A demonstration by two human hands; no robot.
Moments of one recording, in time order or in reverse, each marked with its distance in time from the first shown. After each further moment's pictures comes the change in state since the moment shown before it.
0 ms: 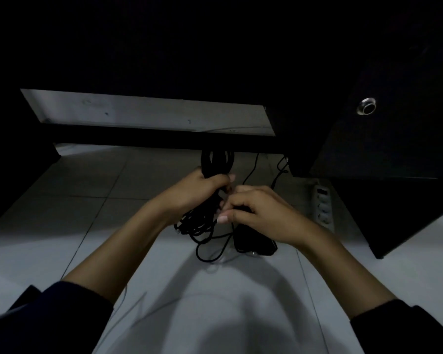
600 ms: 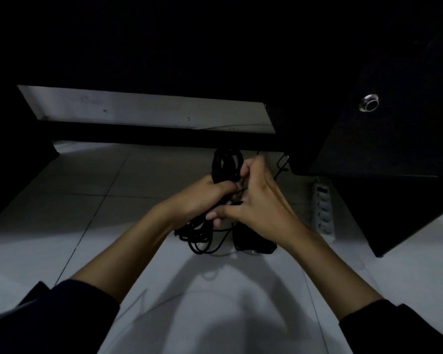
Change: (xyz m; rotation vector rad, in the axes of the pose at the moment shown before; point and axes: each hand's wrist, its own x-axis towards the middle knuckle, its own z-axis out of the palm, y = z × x) left_hand -0.004 -0.001 0.010 -0.036 -0.119 -0.062; right_hand 0.000 -0.012 0.010 0.042 0.392 0.103
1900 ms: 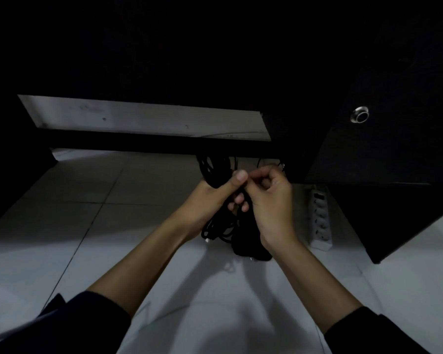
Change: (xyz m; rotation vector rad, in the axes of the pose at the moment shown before) left_hand 0.014 -0.010 0.016 -0.257 0.060 0.322; right_hand 0.010 0.000 0.012 0.727 0.455 0.265
